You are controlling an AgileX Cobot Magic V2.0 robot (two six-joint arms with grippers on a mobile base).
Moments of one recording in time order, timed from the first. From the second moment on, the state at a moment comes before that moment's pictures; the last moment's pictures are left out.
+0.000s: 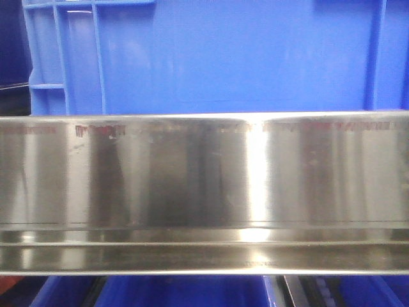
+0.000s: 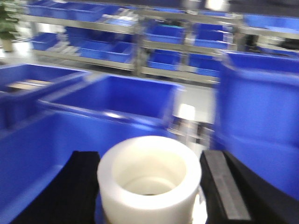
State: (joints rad) left arm -0.35 1.00 -1.34 -0.13 0.53 0.23; right arm 0.29 0.93 -1.32 0.17 0.55 -0.16
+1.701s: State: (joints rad) left arm -0.55 1.54 -1.56 -0.10 0.74 0.20; right arm 0.46 1.37 -1.43 0.11 0.57 -0.16
